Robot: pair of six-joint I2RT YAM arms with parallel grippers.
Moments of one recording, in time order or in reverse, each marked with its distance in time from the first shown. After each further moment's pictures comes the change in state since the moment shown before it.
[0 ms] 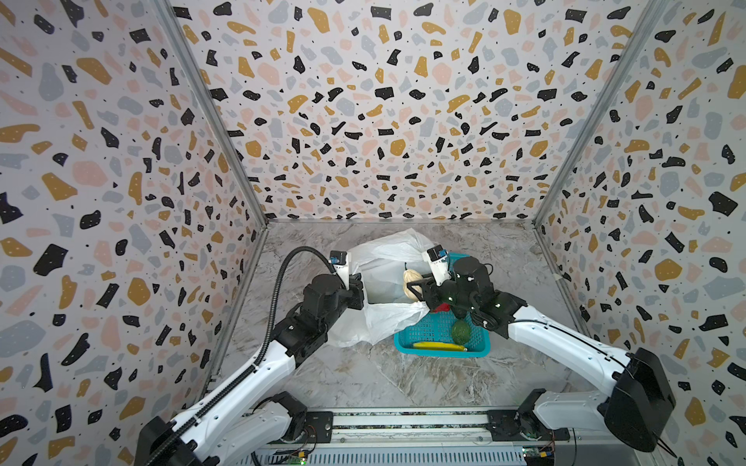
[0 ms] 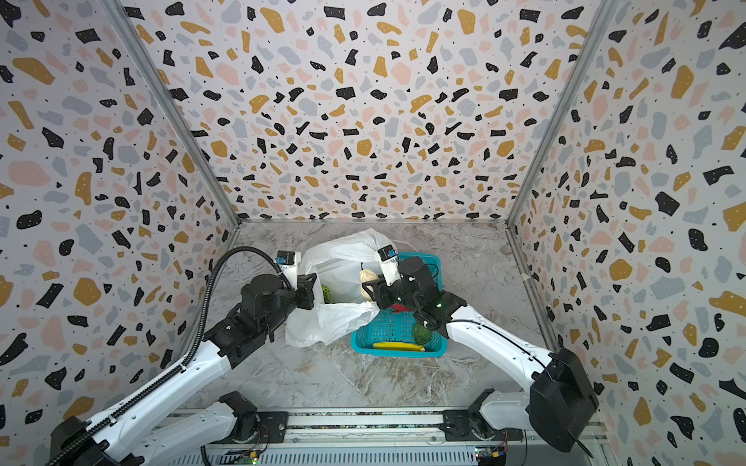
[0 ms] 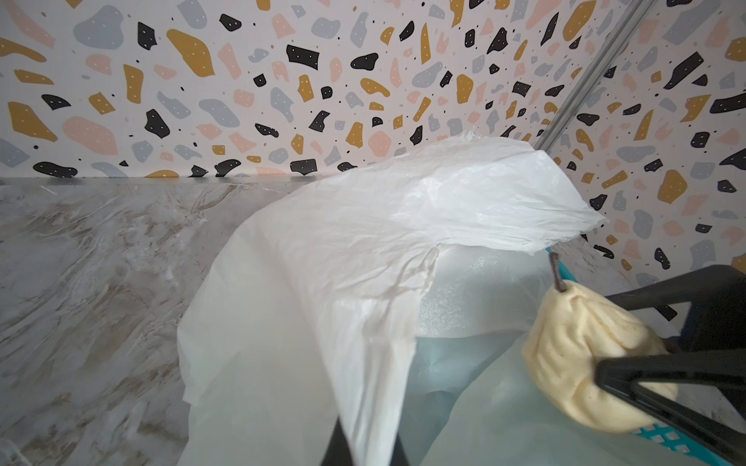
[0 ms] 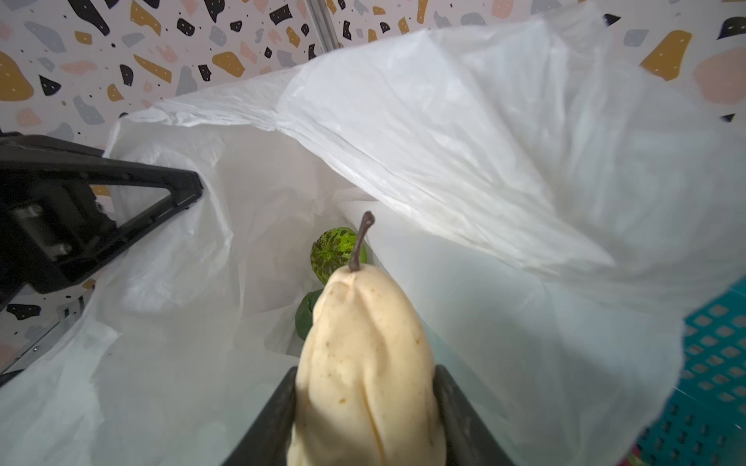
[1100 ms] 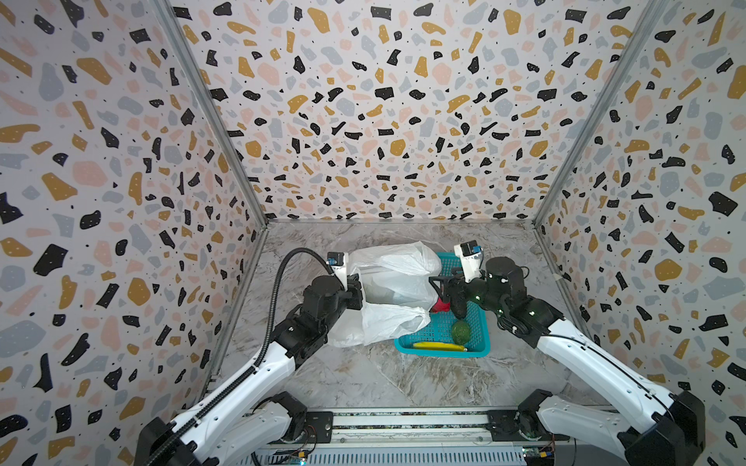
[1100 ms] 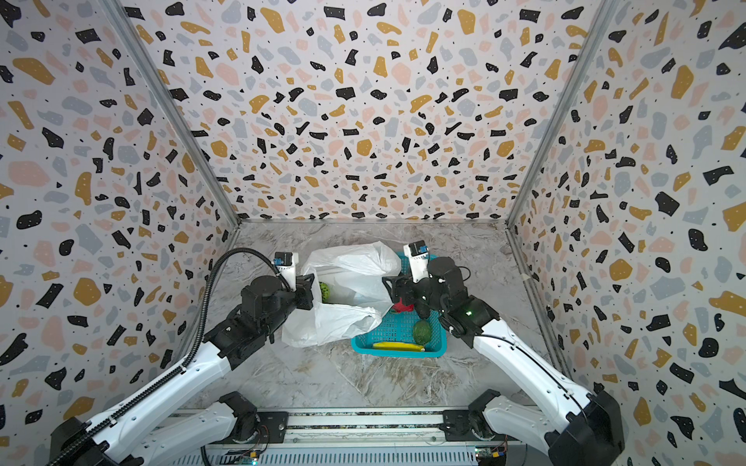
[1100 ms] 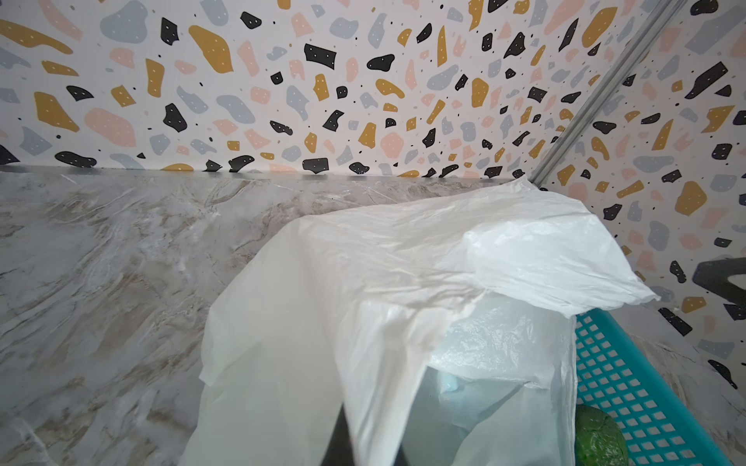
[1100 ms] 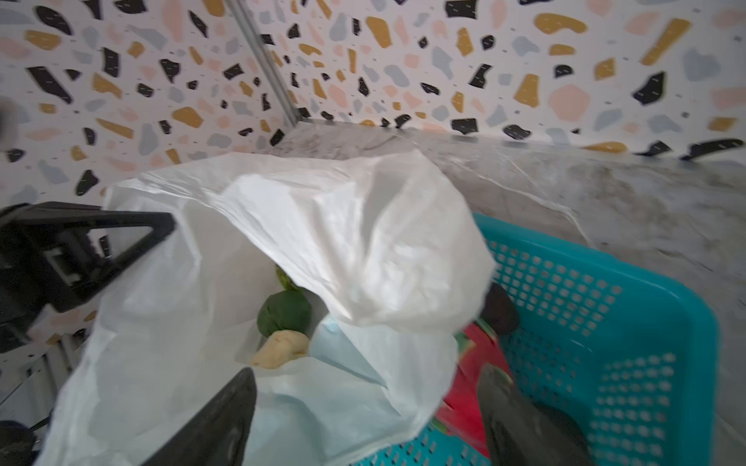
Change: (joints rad) left arm 0.000 -0.003 -0.011 0.001 -0.045 -0.027; right arm -0.143 -0.275 -0.083 -0.168 0.078 0.047
